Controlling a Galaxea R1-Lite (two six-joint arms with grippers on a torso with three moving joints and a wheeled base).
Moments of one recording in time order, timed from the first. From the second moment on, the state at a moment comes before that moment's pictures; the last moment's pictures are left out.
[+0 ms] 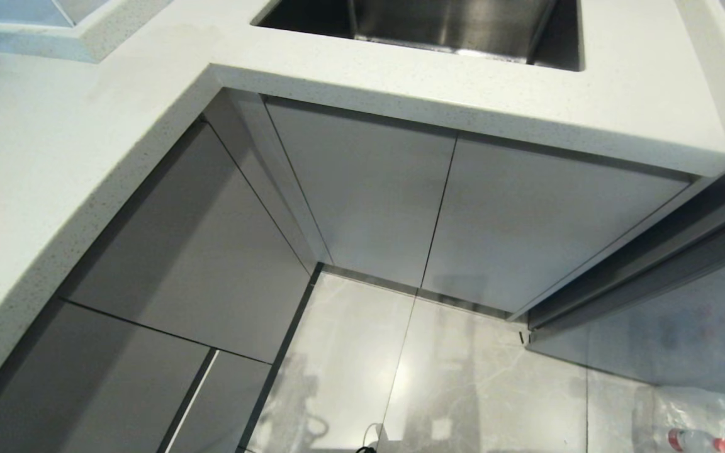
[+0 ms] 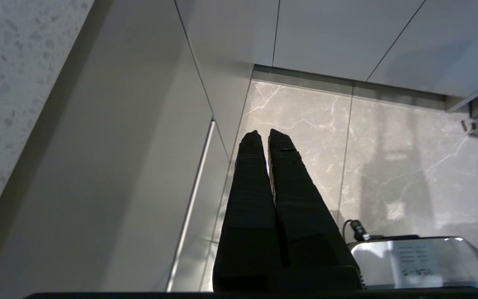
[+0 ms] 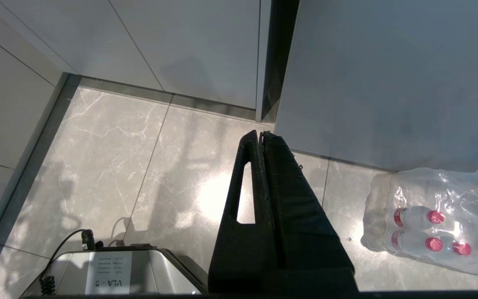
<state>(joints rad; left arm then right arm) 0.00 0.00 0.00 0.01 -0.02 0.08 0.00 0.00 0.00 0.00 -0.02 0.04</state>
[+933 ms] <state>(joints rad) 0.00 0.00 0.00 0.00 -0.02 0.03 0.00 0.00 0.00 0.00 -0.02 0.04</state>
